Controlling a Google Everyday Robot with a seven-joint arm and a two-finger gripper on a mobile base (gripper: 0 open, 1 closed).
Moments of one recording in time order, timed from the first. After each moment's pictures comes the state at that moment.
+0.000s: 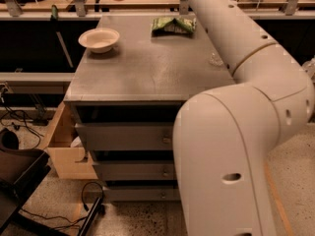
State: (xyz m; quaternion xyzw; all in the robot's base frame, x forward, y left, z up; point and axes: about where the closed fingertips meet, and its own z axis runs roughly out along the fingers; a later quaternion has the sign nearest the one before) arm 0.856 0.113 1.043 -0.36 0.70 0.22 0.57
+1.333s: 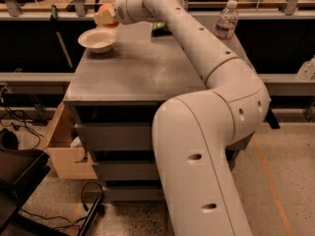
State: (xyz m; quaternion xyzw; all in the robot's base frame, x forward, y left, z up) arm 0.890 0.161 0.945 -0.36 0.73 0.26 0.52
